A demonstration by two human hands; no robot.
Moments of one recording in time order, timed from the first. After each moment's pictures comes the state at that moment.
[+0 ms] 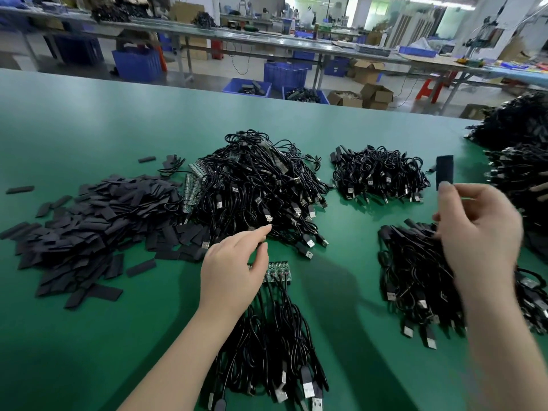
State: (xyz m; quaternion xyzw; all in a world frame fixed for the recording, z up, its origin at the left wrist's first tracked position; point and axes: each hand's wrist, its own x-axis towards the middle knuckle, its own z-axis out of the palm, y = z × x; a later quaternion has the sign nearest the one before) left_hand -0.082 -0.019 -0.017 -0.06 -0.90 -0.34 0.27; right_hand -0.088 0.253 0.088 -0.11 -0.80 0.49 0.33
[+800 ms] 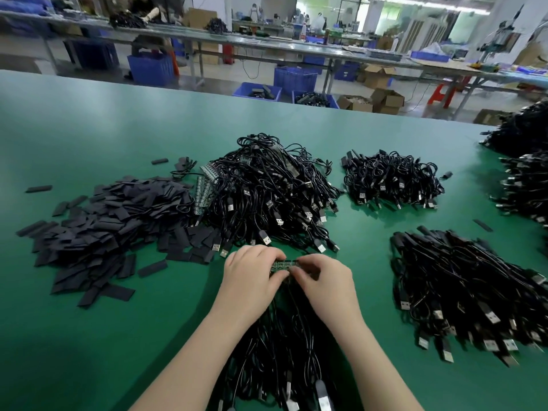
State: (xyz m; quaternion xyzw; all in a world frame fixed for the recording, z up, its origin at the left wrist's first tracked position) left_hand -0.089 -0.020 -0.031 -0.08 -0.95 -0.25 0.14; right_hand -0.098 0.134 -0.025 0.00 -0.92 0.40 0.04
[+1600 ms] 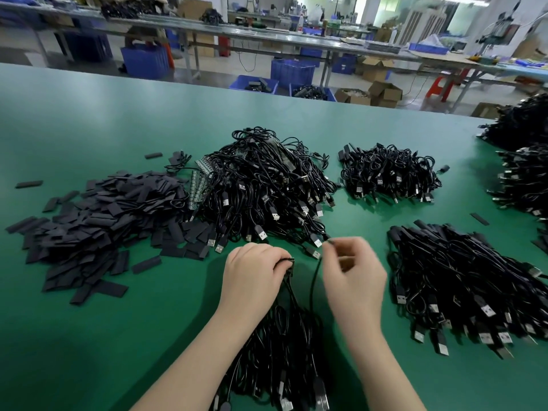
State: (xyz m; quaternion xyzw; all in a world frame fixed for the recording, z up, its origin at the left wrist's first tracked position) left_hand -0.084 -0.003 -0.026 -0.07 -0.94 -0.28 0.19; right_hand -0.075 0.143 -0.002 -0.05 -0.82 0.52 0.24
